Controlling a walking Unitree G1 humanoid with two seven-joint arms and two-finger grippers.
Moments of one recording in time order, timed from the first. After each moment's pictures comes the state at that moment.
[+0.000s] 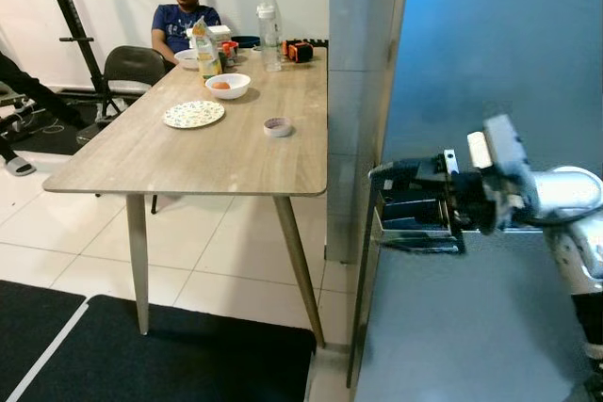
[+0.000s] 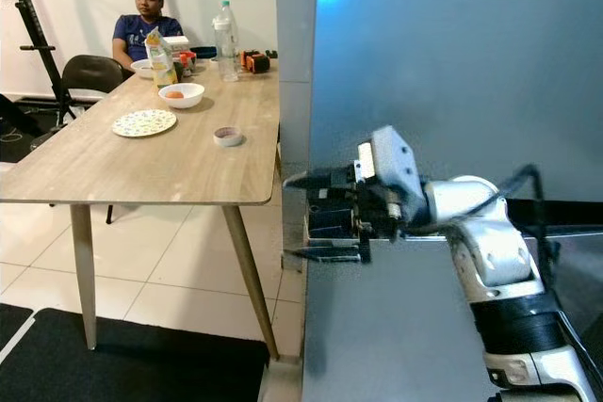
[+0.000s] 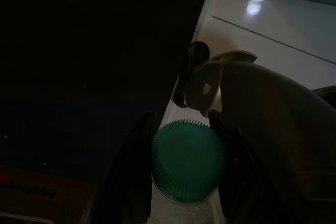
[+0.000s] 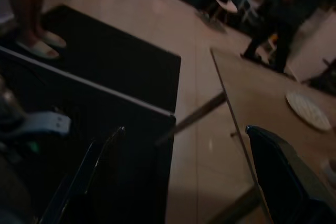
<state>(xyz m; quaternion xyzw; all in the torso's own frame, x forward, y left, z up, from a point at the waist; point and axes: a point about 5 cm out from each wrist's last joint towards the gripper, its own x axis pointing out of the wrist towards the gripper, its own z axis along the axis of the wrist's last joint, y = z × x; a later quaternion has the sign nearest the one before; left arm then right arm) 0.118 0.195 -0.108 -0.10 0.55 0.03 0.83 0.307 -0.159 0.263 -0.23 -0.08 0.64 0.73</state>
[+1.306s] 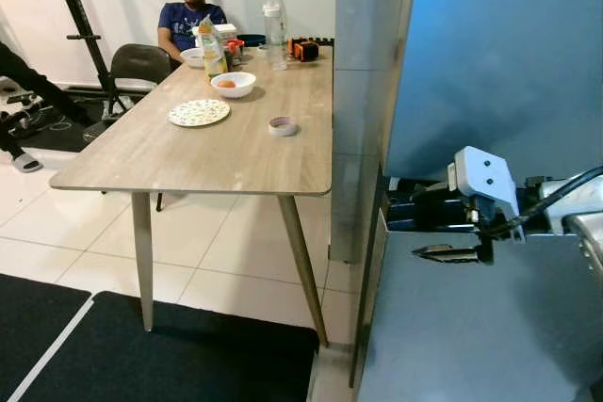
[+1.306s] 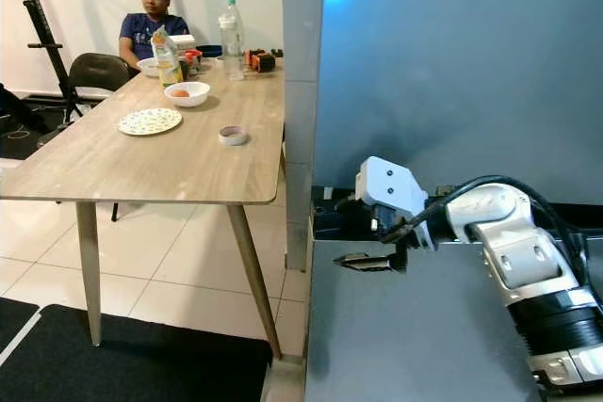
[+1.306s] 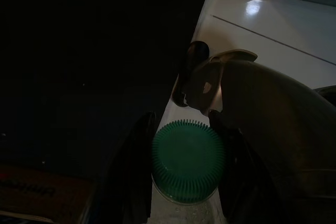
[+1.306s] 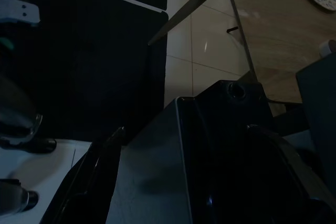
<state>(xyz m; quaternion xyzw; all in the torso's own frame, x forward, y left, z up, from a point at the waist) 0.117 0.195 -0.108 -0.10 0.55 0.03 0.83 0.312 -0.199 0.246 -0.34 0.08 0.57 0.74</state>
